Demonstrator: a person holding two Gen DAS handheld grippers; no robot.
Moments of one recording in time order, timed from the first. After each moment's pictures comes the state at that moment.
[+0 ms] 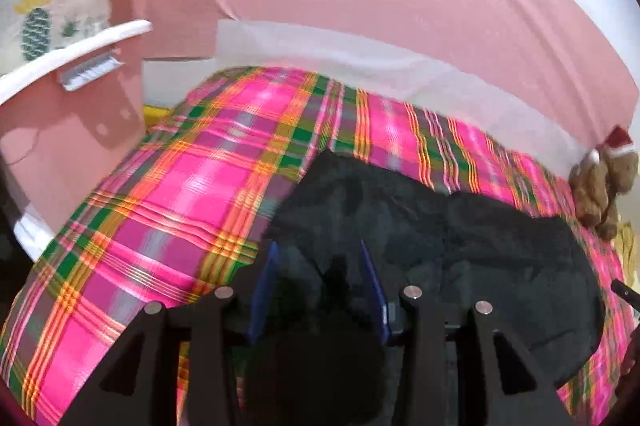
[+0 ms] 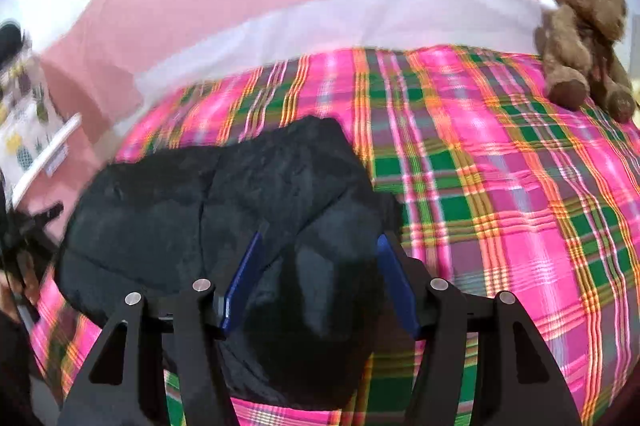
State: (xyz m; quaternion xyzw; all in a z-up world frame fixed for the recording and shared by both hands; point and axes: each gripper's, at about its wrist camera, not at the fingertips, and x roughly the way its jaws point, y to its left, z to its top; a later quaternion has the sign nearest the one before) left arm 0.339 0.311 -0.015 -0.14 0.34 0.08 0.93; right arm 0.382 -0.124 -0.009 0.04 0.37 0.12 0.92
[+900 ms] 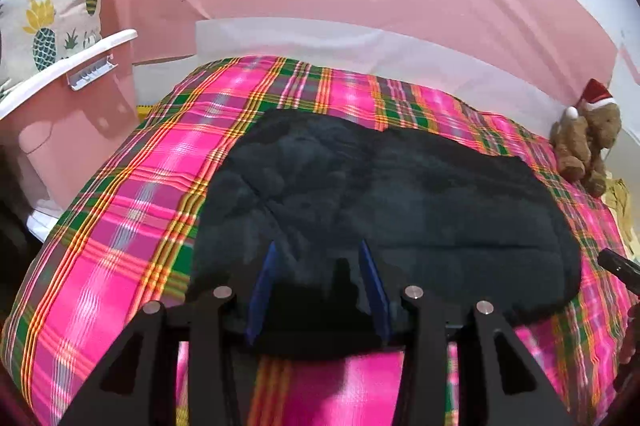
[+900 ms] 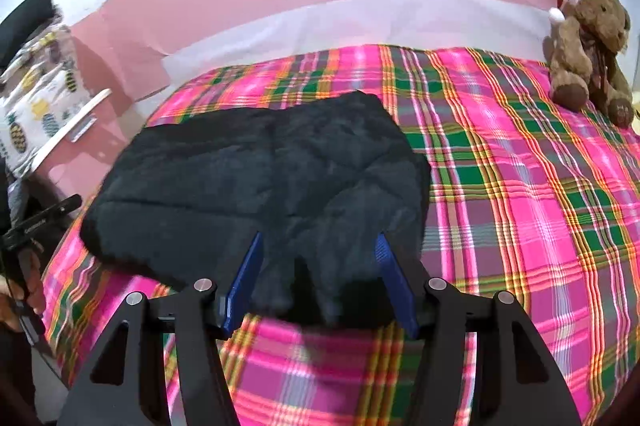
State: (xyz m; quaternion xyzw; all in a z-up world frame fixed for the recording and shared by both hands) left arm 0.257 0.224 0.009 -0.10 0.34 0.07 0.93; right arm 0.298 -0.103 0.004 0.02 0.35 0.15 0.92
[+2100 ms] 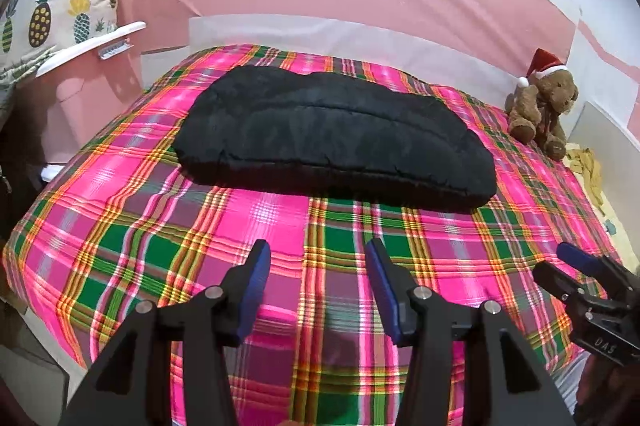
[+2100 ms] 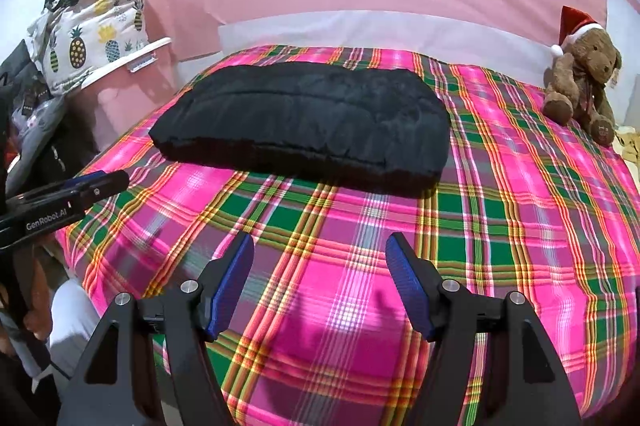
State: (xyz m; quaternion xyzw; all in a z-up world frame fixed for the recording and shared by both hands) left arm 0.086 0.103 0.006 -0.10 0.34 0.06 0.93; right arm 0.113 -0.061 -0.014 -0.06 0.33 0.17 0.93
